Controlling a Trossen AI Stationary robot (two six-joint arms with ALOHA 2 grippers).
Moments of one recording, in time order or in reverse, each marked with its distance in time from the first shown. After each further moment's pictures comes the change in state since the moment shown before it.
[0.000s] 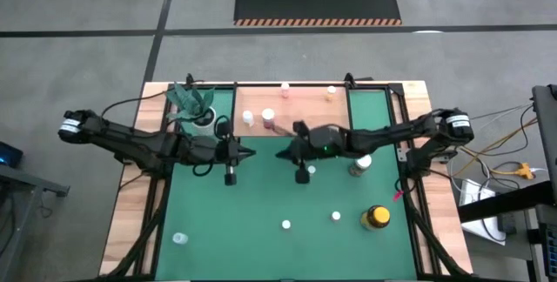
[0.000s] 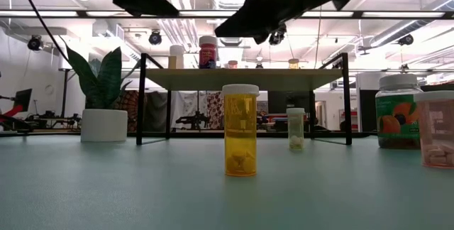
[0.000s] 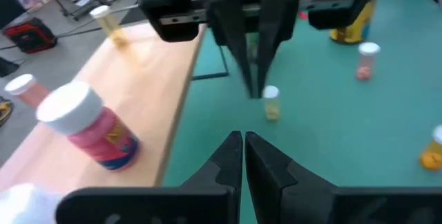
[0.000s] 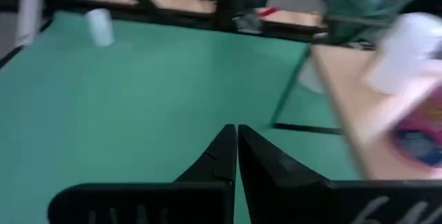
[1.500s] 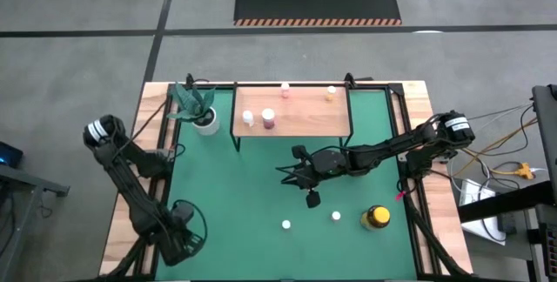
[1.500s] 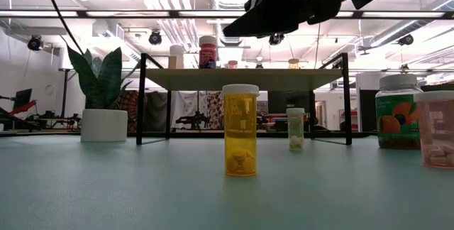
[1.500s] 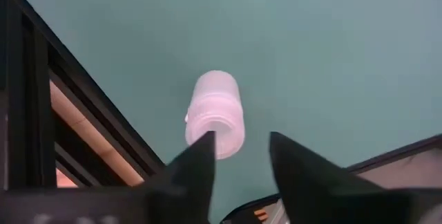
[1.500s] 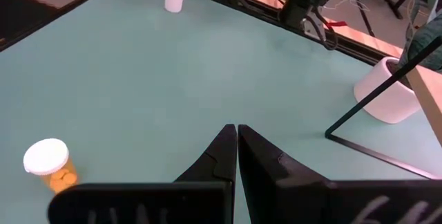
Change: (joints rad) left arm -0.823 0.410 0.265 -0.849 0.493 -2.201; right arm 0.146 0.014 -0.063 0.030 -0.008 -0.175
